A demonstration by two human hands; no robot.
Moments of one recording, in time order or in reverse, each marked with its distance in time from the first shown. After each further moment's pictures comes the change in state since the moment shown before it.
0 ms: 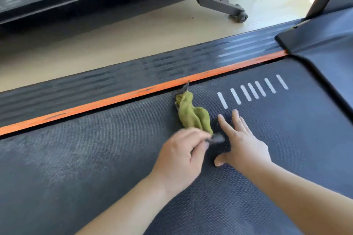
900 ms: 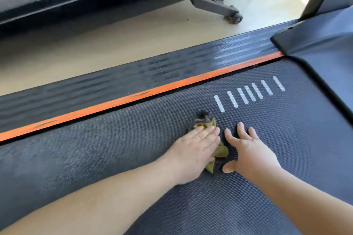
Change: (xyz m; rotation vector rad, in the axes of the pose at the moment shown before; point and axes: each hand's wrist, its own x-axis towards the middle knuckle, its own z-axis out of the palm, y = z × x) left_hand 0.030 -0.045 0.047 0.725 -0.678 0.315; right_hand 0.012 0.029 0.014 -0.044 -0.139 0.035
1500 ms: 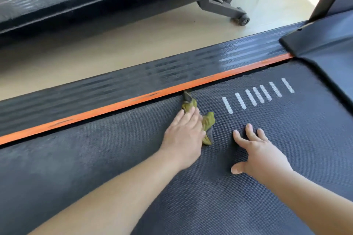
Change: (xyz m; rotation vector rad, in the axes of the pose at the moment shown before) left_hand -0.003 -0.031 -0.015 -0.138 0.088 -0.398; right_hand 0.001 0.003 0.001 -0.037 -0.009 -0.004
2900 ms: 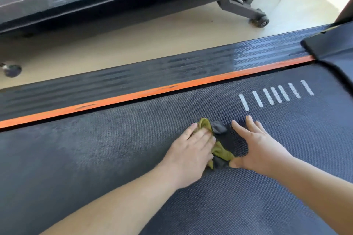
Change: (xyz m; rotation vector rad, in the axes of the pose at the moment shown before) left_hand -0.076 -0.004 0.012 0.219 -0.017 0.200; right_hand -0.012 -0.039 -0.021 0.076 0.008 -0.119
